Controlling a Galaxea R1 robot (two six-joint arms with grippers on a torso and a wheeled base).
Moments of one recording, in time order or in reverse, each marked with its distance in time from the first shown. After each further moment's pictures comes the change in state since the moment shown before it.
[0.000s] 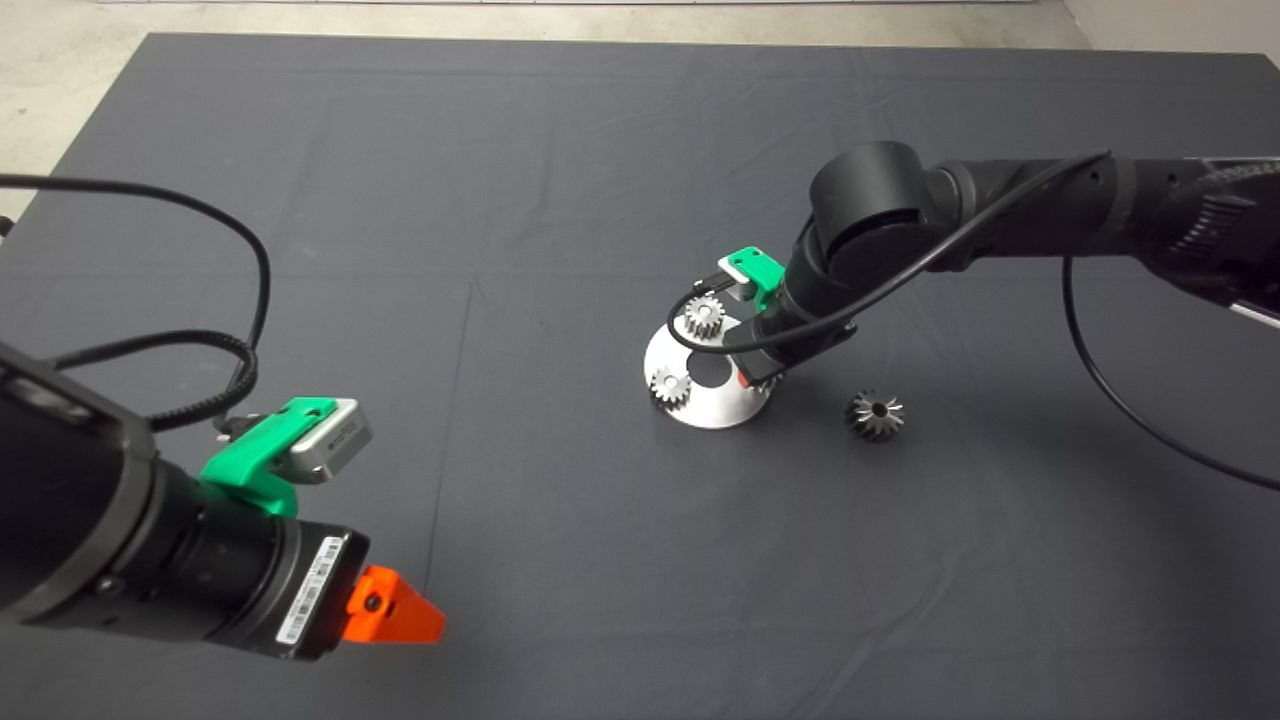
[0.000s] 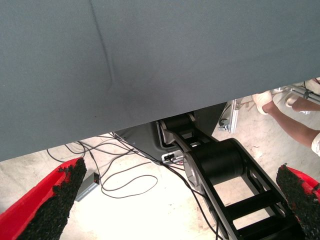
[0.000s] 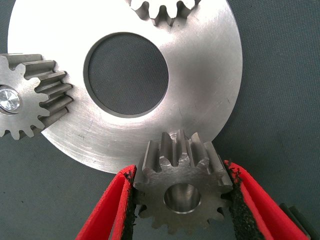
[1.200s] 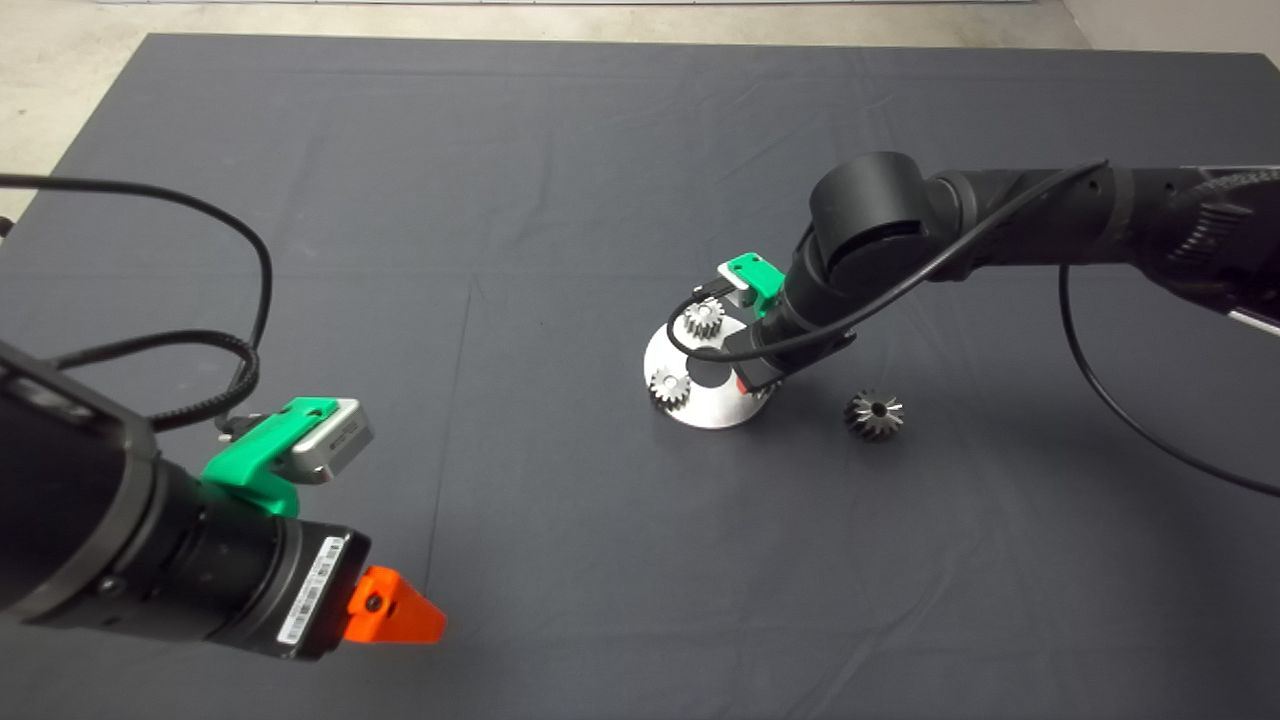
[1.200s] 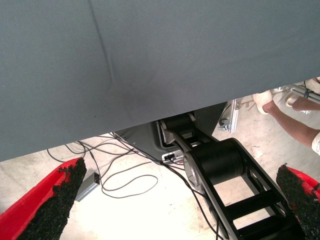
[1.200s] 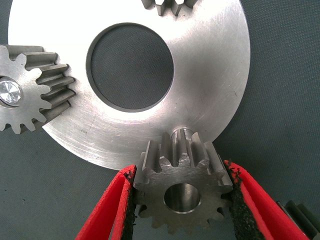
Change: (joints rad) left arm 0.000 0.003 0.000 0.000 0.000 0.000; right arm -0.011 -0.004 0.018 -0.009 0.000 0.023
